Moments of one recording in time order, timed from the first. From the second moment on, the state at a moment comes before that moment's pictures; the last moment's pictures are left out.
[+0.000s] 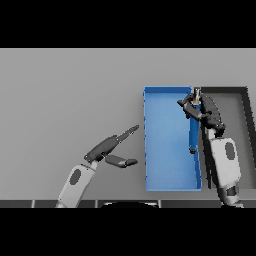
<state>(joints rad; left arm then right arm) -0.16 0.03 -0.38 -1.62 -0.15 -0.42 0.10 -0.41 -0.38 0.03 -1.55 -0.31 0.00 0.61</state>
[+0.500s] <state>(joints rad) -0.15 0.04 -0.38 -1.64 -0.15 -0.42 0.11 -0.57 -0.83 0.67 -1.42 -0.78 -0.35 0.61</state>
